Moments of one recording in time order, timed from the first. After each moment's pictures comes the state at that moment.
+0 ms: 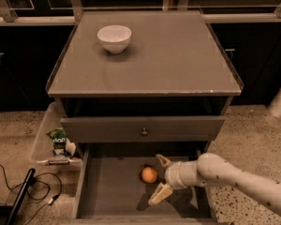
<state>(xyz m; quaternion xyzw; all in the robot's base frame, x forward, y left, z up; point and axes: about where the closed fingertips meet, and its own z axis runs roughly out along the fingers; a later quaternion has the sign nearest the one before) 0.494 -0.078 0.451 -0.56 0.71 0.24 0.36</state>
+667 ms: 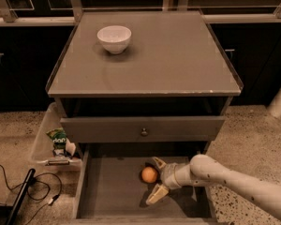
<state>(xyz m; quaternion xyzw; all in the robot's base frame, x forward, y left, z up) 0.511 -0.067 0.398 -0.57 0.70 0.25 0.35</state>
